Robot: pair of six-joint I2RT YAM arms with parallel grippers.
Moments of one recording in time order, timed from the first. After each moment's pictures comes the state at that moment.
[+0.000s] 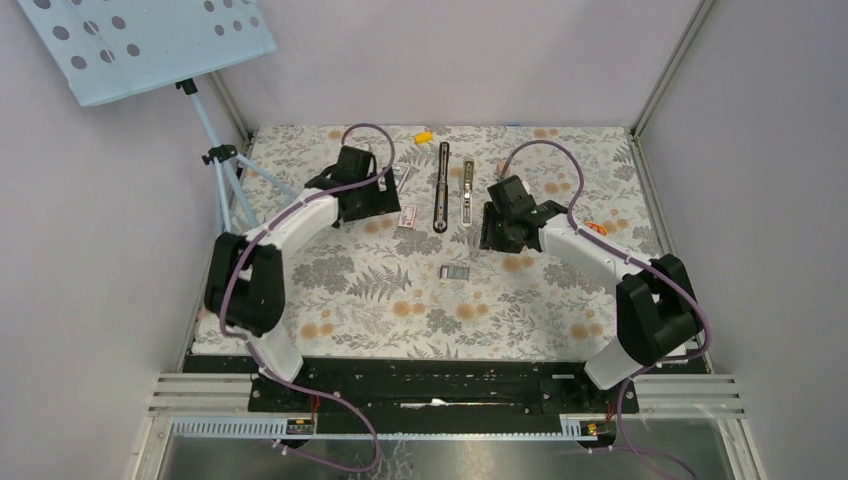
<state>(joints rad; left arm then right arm) -0.34 1.65 1.22 -0.43 0.02 -0.50 0.53 1.58 1.12 -0.55 0.11 0.59</state>
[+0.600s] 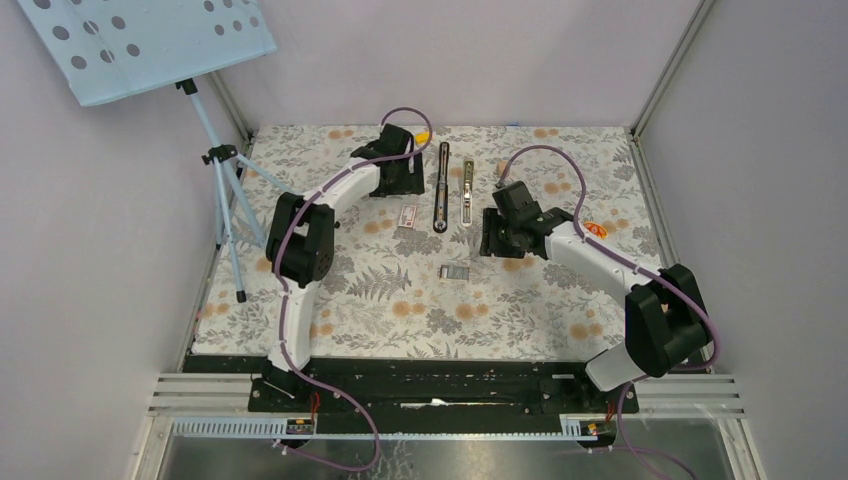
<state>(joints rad) -0.41 2.17 1.79 -0.56 -0.08 -0.43 0.53 1.51 1.04 -0.52 0.03 0.53</state>
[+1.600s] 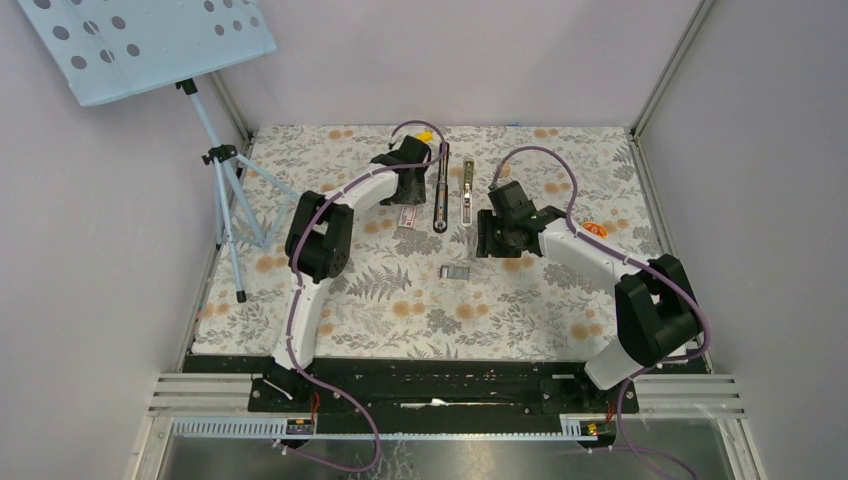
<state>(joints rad) -0.47 2.34 1.91 -0.63 -0.30 -0.48 0.53 1.57 1.05 -0.50 0.01 0.48</state>
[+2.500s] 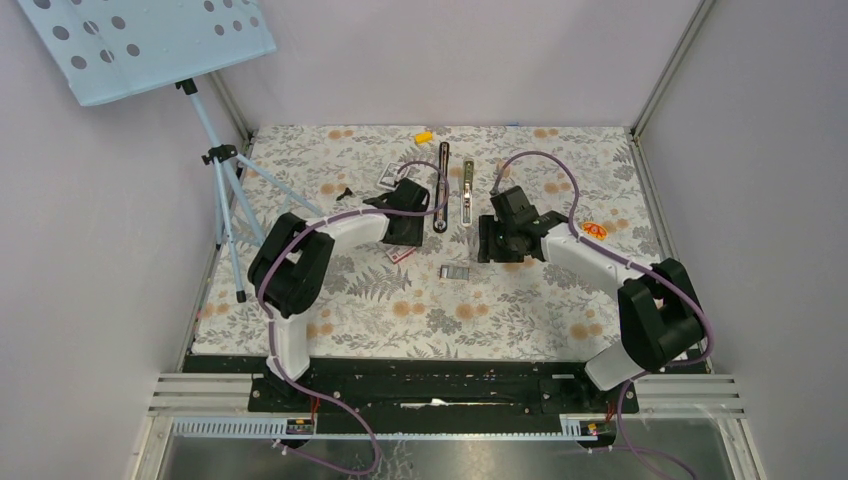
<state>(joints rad) -0.58 1.96 1.28 -0.37 -0.20 -0.44 0.53 1.54 1.01 -0.49 -0.01 0.46</state>
